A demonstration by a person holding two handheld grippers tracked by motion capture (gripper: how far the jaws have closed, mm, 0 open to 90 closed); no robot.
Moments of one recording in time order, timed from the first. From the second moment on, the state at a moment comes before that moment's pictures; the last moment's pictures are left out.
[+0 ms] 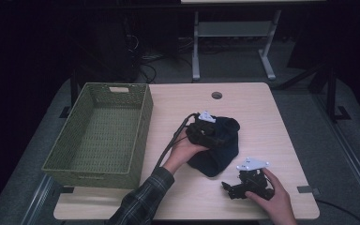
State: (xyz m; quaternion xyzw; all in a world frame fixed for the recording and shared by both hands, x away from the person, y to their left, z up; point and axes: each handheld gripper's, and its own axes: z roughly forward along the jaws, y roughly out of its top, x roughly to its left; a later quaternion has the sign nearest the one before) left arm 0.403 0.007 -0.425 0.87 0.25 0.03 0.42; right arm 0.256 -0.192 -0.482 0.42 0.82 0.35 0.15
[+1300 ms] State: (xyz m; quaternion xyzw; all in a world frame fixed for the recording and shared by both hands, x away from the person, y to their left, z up) left arm 0.339 0.092 -0.422 0.86 0.28 0.09 0.42; right arm 0.256 -0.192 -0.482 0.42 0.83 0.34 0.15
